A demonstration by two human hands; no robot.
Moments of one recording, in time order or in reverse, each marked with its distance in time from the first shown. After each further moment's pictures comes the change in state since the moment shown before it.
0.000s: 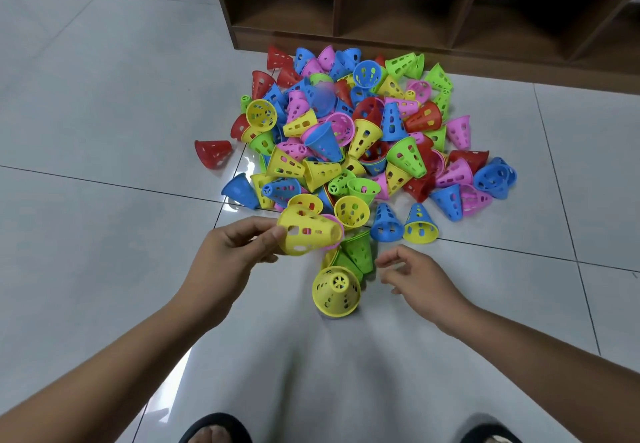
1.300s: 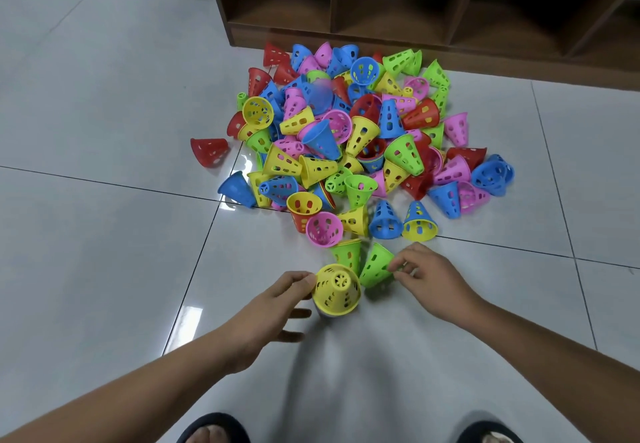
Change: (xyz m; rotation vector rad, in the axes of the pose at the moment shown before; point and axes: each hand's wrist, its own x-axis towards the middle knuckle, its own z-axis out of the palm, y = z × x) left_hand -0.019 -0.067 0.031 0.012 -0.294 -0.512; right_hand 0.021 0.048 -0.026 -0.377 0.008 -0.315
